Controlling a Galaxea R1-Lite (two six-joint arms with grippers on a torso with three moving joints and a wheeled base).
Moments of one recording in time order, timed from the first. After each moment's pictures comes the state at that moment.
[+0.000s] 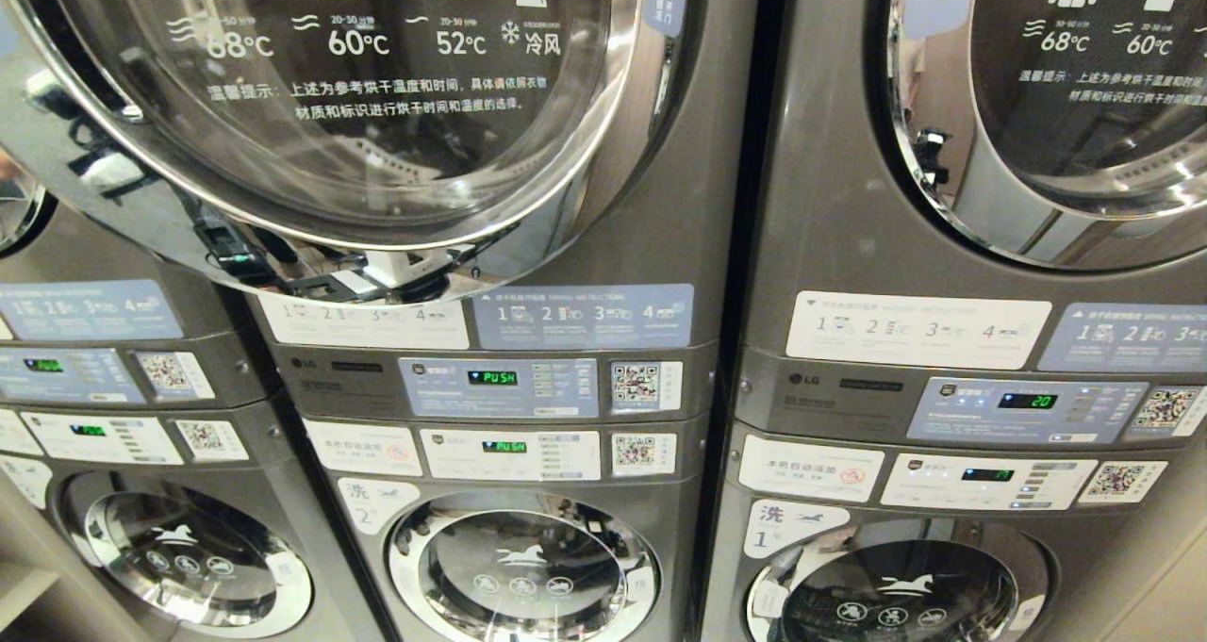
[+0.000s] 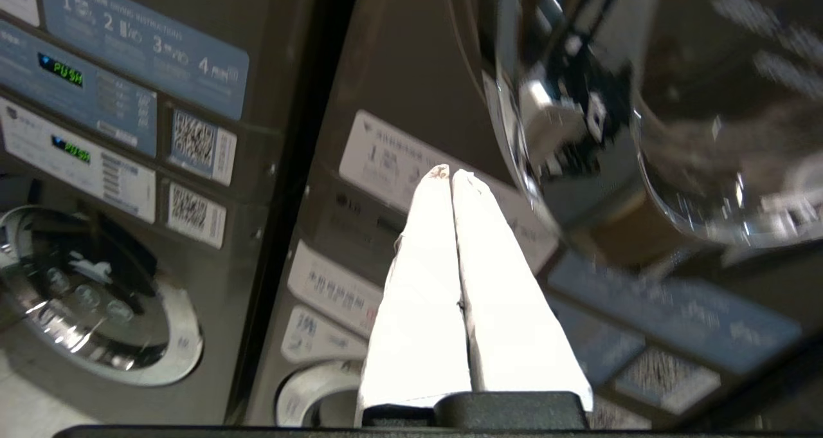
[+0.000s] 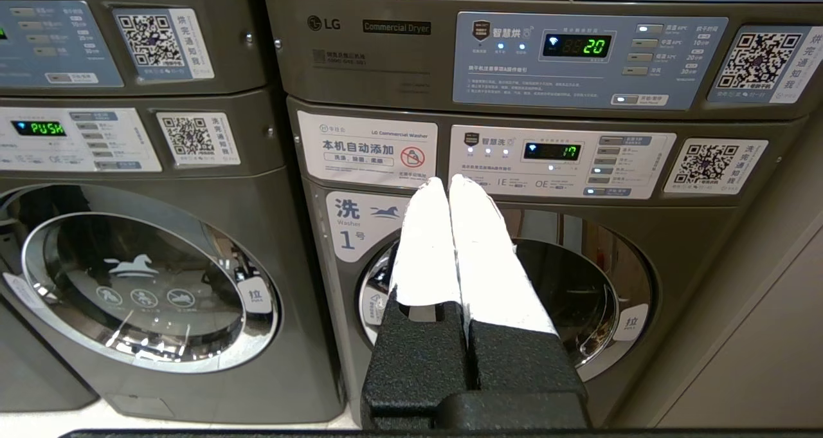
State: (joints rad) left arm 0.15 0.94 -0.67 -0.35 0.12 -0.30; right arm 0.00 0.00 0.00 0.00 -0.01 0.01
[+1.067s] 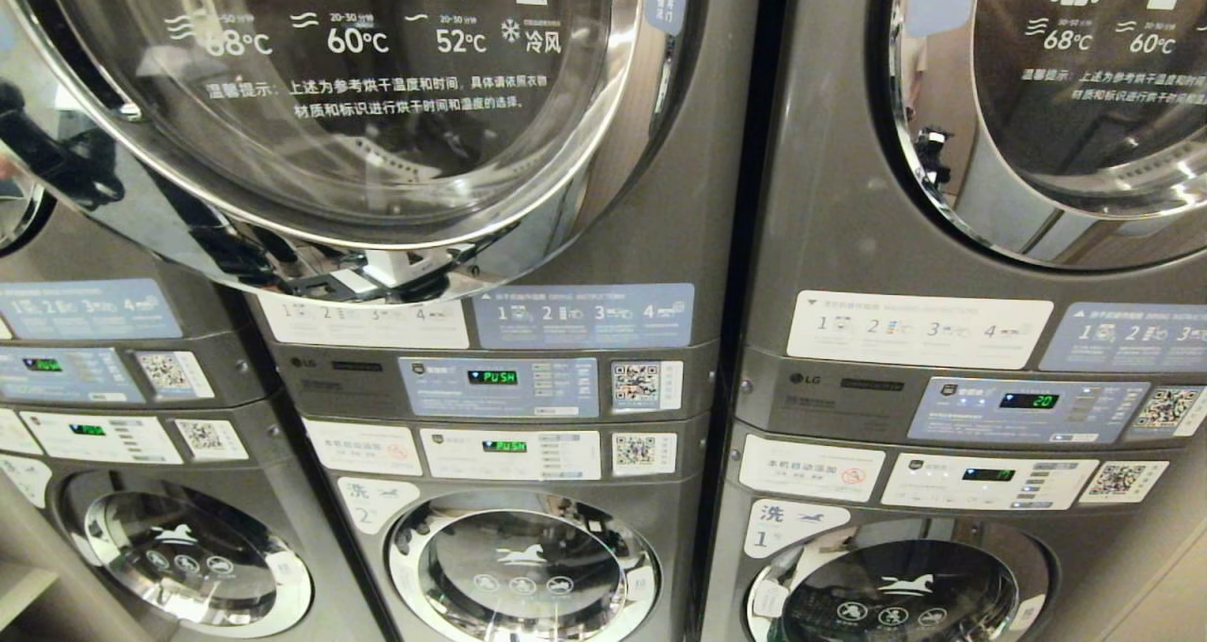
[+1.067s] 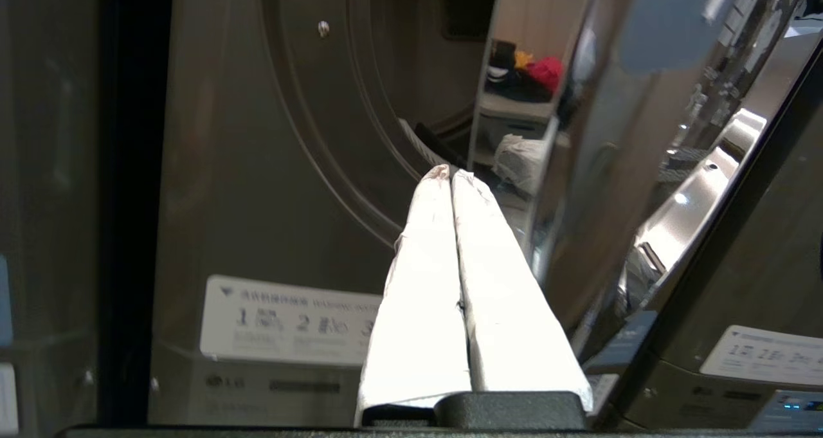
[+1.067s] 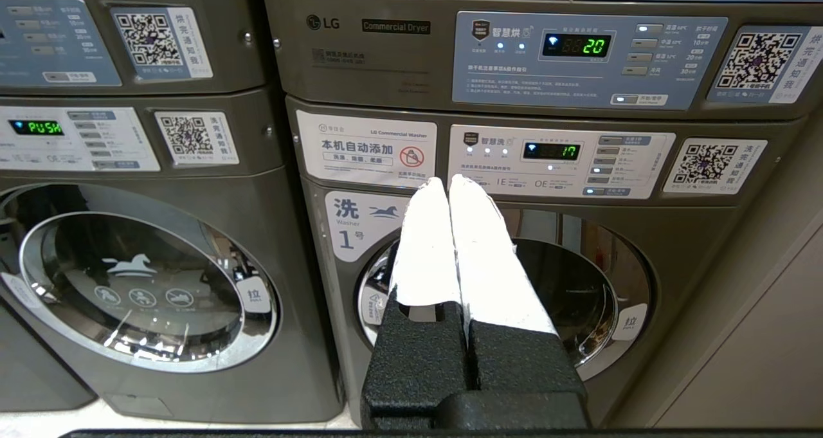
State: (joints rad) left arm 0.61 1.49 -0.82 -1.11 -0.82 -0.55; right arm 0.00 0.00 0.00 0.00 -0.01 0.00
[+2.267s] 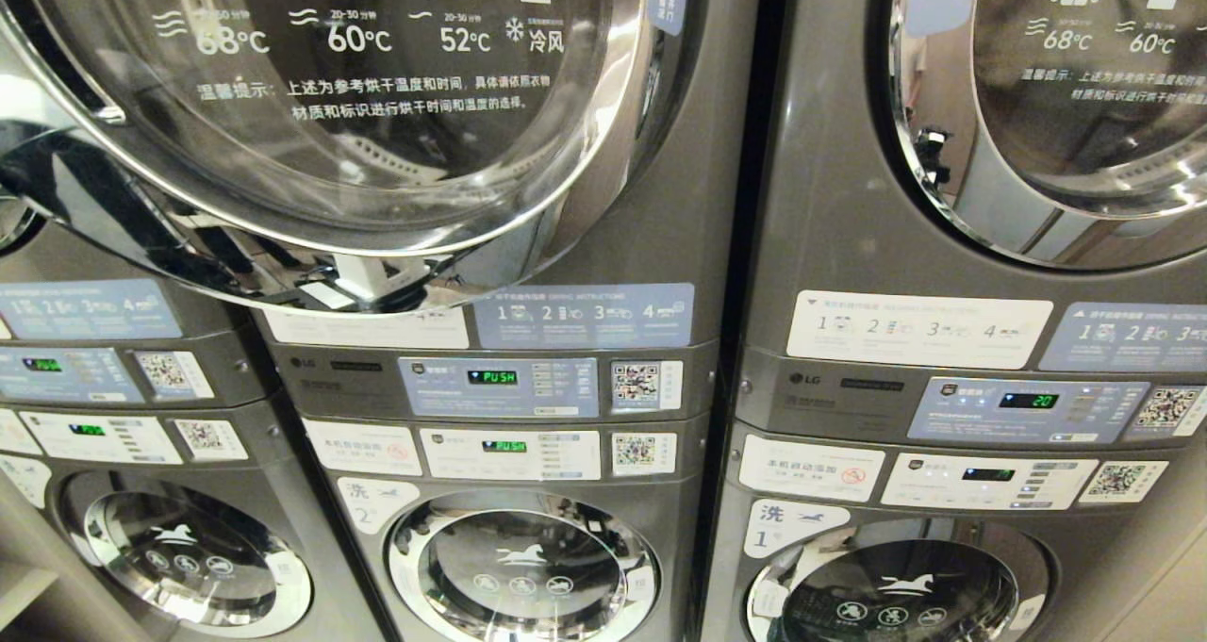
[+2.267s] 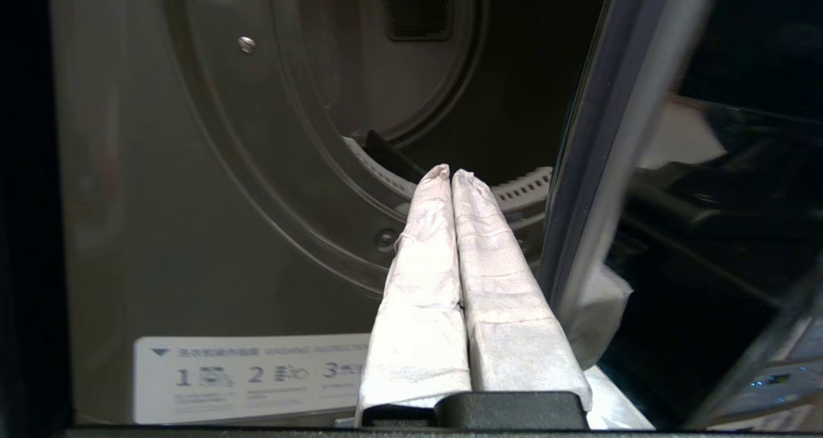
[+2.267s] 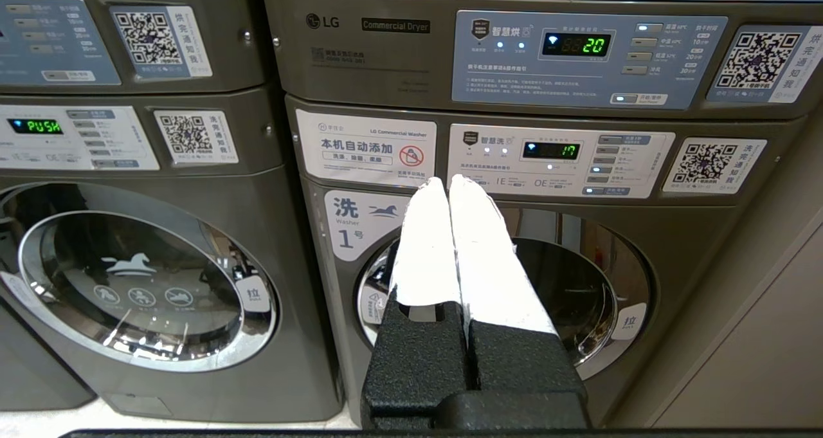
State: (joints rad) left arm 0.49 1.57 -0.91 -1.15 -0.82 -0.56; right arm 0.00 0.00 0.00 0.00 -0.01 0.00
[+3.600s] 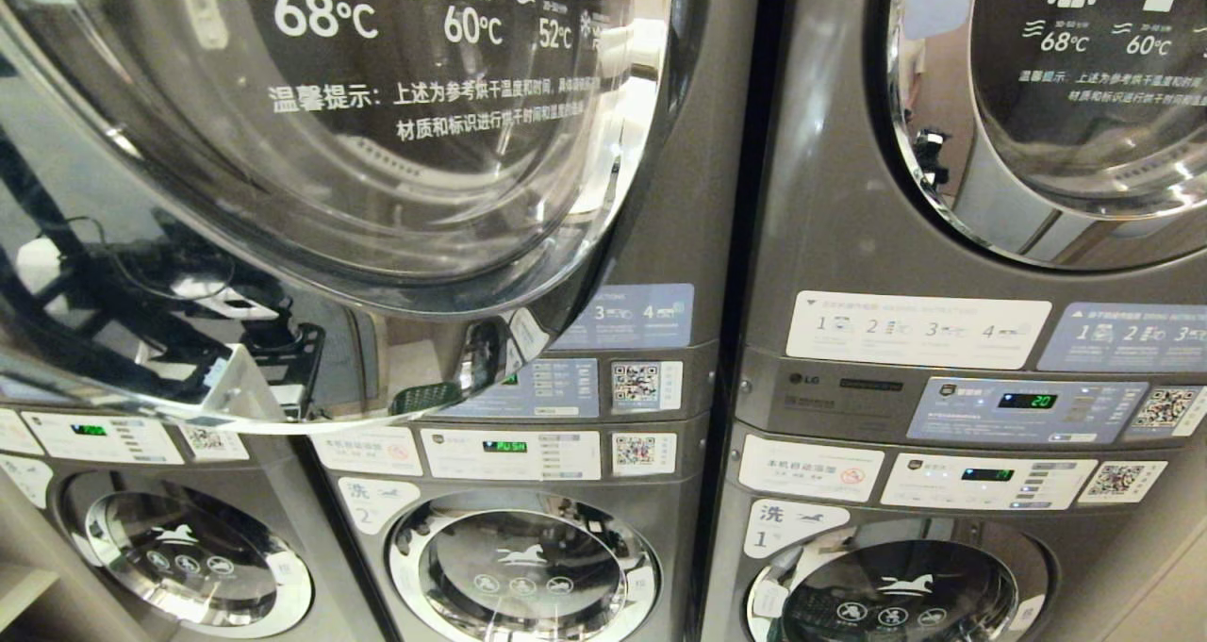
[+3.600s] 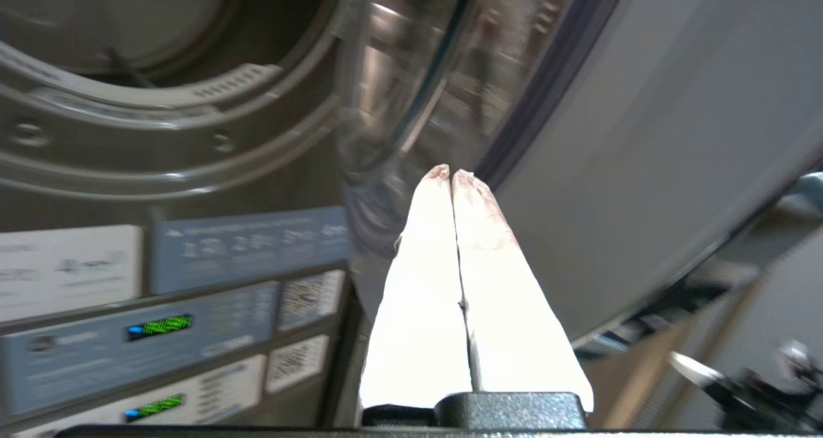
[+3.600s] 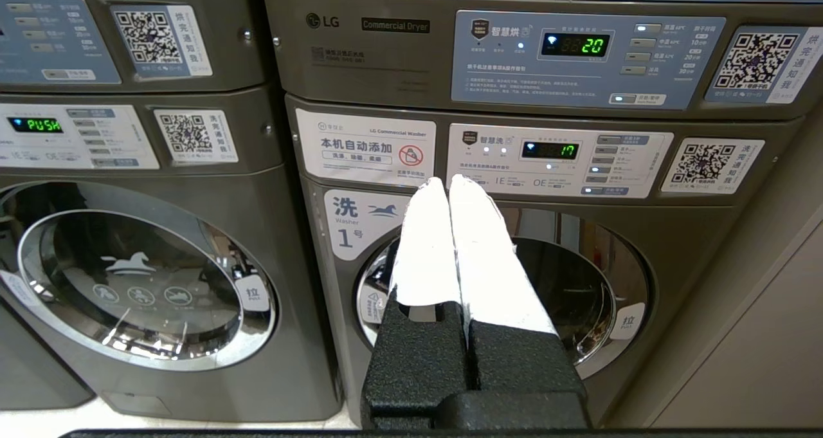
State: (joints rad) left arm 0.16 0.90 -0.56 -0.78 -0.82 -0.58; right arm 0.00 0.00 0.00 0.01 -0.01 0.00
